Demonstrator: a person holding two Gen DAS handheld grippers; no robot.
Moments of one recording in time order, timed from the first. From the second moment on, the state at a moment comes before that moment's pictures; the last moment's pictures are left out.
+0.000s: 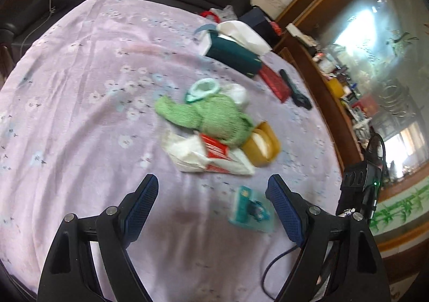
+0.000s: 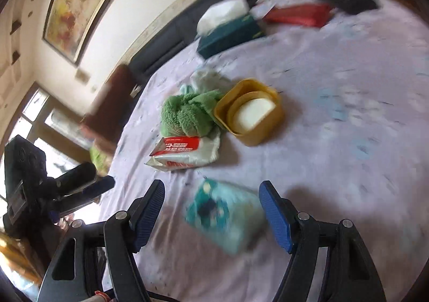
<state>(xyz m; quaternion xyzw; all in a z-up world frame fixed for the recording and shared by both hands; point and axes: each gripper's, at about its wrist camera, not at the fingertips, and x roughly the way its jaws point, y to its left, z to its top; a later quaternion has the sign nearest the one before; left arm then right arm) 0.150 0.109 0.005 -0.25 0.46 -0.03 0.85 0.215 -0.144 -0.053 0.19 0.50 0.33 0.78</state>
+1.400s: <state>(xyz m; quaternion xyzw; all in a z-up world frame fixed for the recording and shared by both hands) 0.018 0.042 0.029 -0.28 0.43 -0.16 0.85 -0.052 -0.262 0.056 0.15 0.35 0.19 0.91</state>
